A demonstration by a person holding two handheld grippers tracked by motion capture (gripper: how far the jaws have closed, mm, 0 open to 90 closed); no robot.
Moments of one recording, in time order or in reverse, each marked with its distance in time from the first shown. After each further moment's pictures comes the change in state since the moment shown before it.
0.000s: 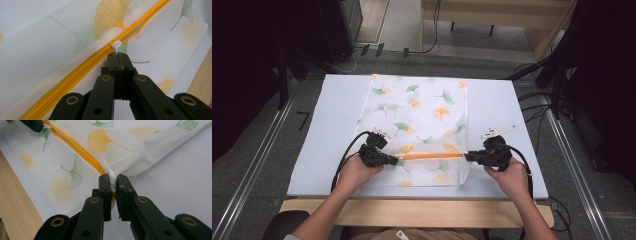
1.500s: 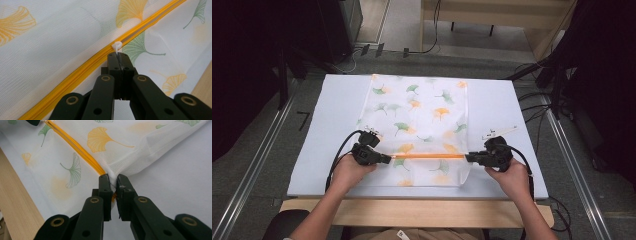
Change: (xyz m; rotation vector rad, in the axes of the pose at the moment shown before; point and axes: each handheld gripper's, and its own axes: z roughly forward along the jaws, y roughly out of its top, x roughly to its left) left arm 0.013 -0.008 -0.013 -0.006 0.025 -0.061; right arm -0.003 -0.003 0.000 0.001 0.011 0.010
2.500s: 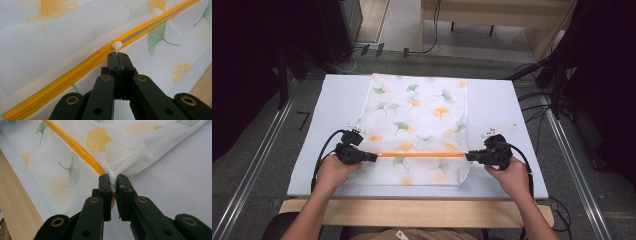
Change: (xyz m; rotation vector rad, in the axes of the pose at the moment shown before) left arm 0.026 -0.018 -0.027 -0.026 0.017 -0.078; right arm -0.003 0.004 0.001 0.011 0.006 0.014
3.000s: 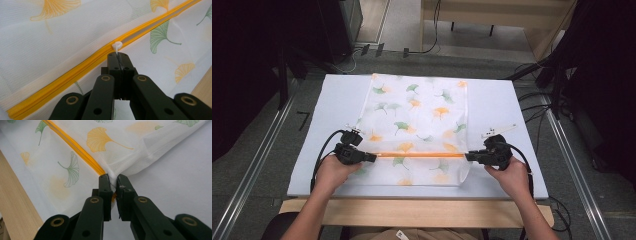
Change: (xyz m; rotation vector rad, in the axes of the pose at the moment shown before) left arm 0.002 -0.002 -0.002 0.003 0.011 -0.001; right arm 0.001 0.000 0.000 0.000 -0.006 -0.005
